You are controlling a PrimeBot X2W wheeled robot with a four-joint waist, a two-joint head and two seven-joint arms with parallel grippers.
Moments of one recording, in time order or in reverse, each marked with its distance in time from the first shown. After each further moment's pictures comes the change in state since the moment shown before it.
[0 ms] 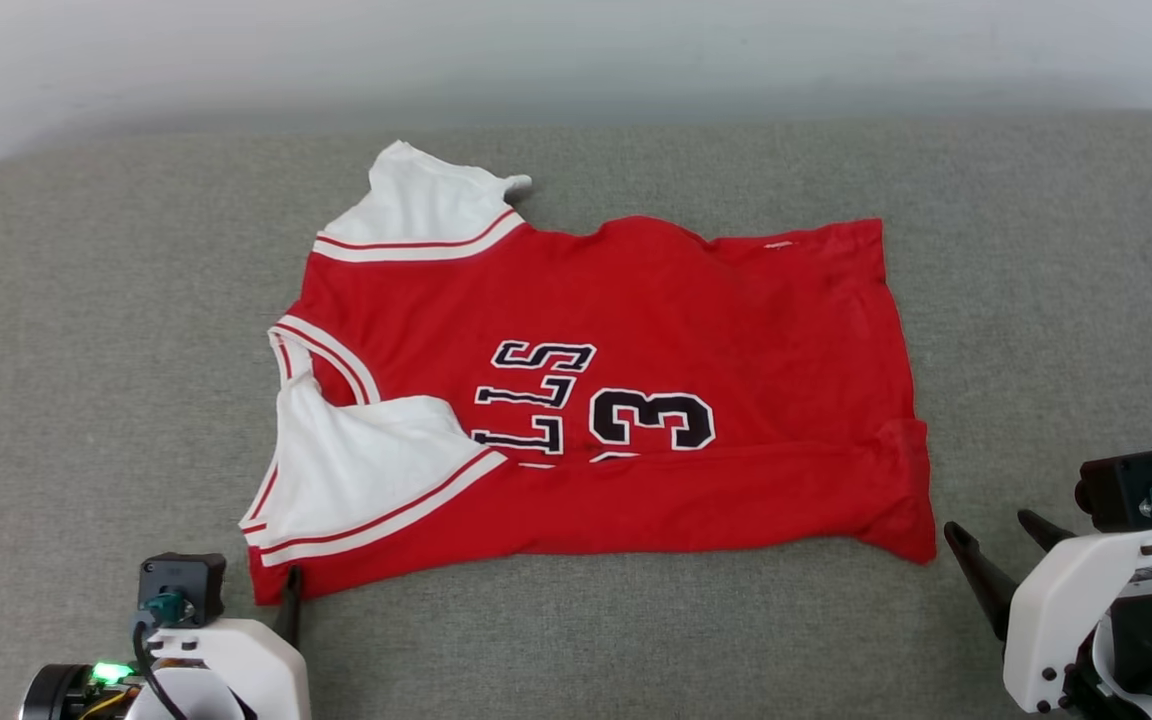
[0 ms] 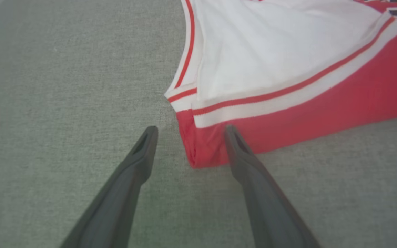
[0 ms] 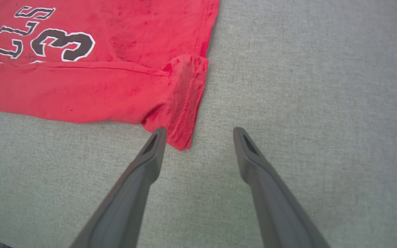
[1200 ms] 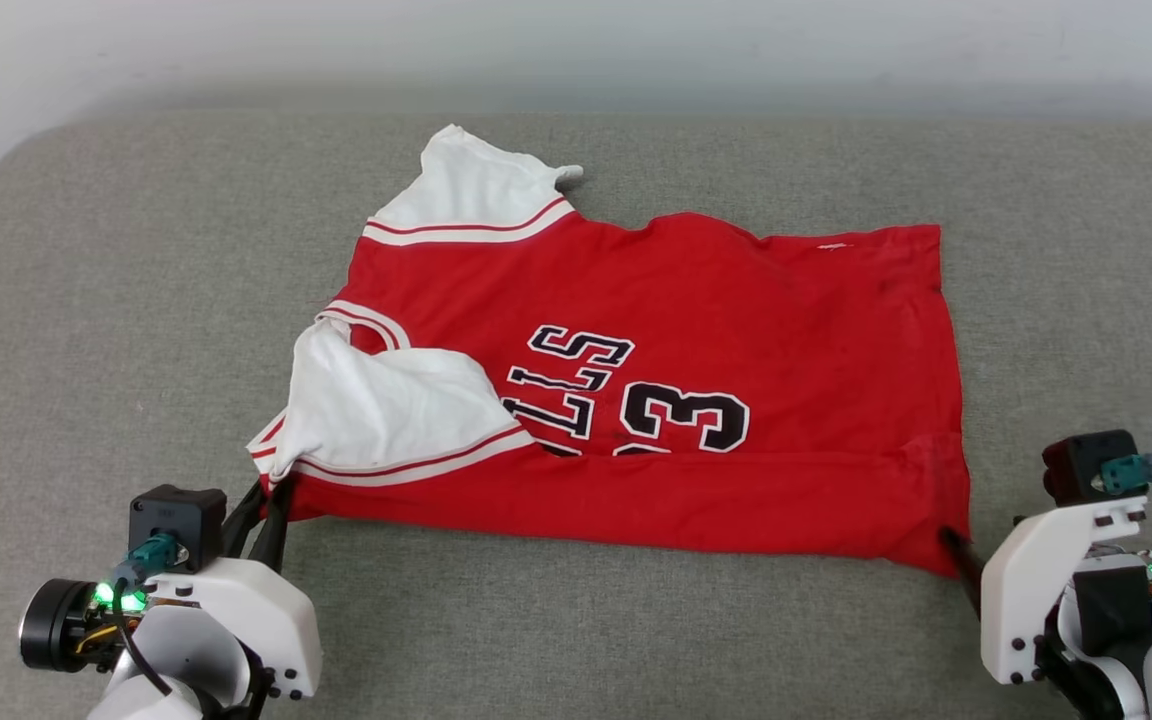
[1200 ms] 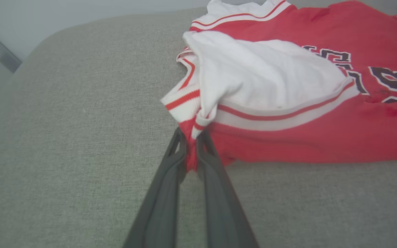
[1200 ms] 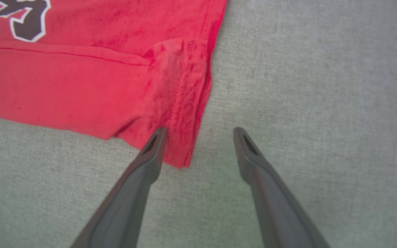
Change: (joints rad) left arm -0.067 0.030 0.007 -0.108 -0.010 -0.024 -0.017; right arm -0.083 0.039 -0.013 0.147 -0.117 0.000 0.042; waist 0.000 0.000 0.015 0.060
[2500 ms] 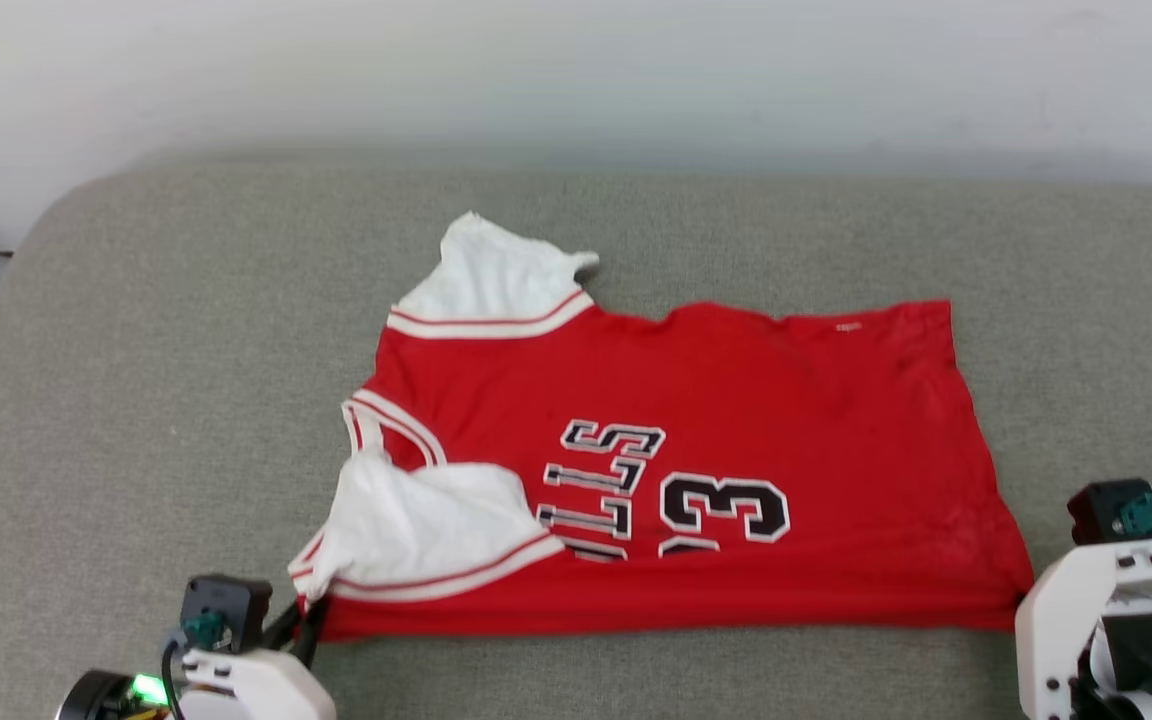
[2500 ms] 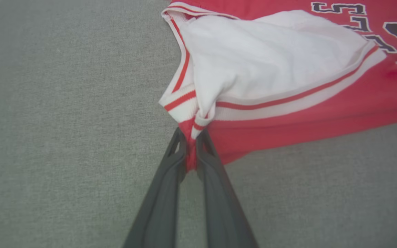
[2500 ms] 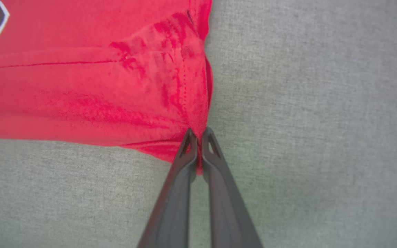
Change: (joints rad) left arm 0.085 0.028 -0.076 0.014 -0.036 -0.028 0.080; right arm 0.004 -0.021 -0.057 0.139 -0.034 0.001 0.039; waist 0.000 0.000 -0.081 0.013
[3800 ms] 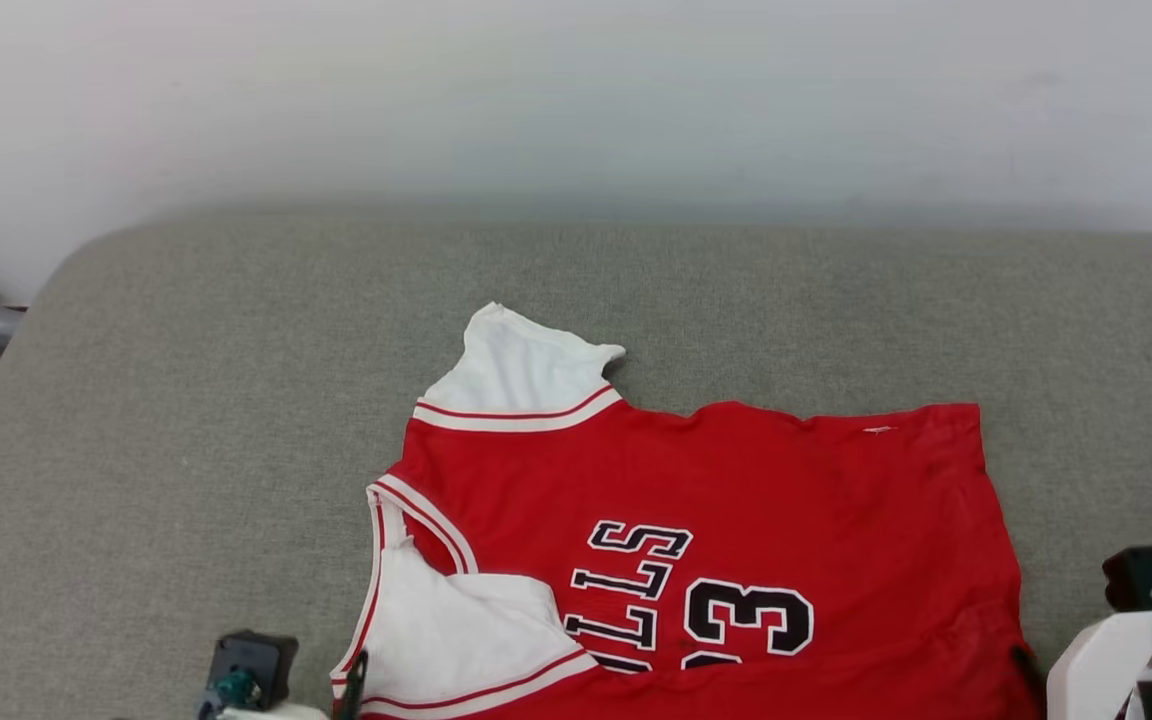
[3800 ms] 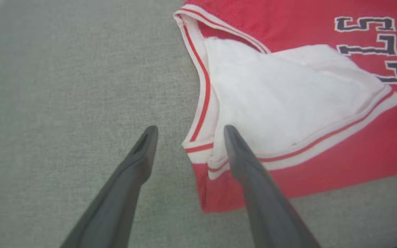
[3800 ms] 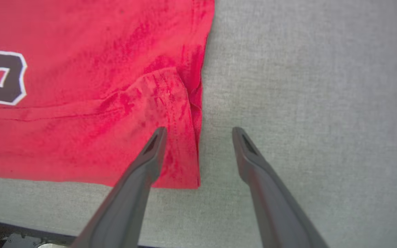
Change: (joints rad) left arm 0.070 -0.031 -0.067 0.060 0.028 0.021 -0.074; right arm 0.156 -0.039 -0.009 -0.068 0.061 -0.001 -0.045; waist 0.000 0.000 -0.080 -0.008
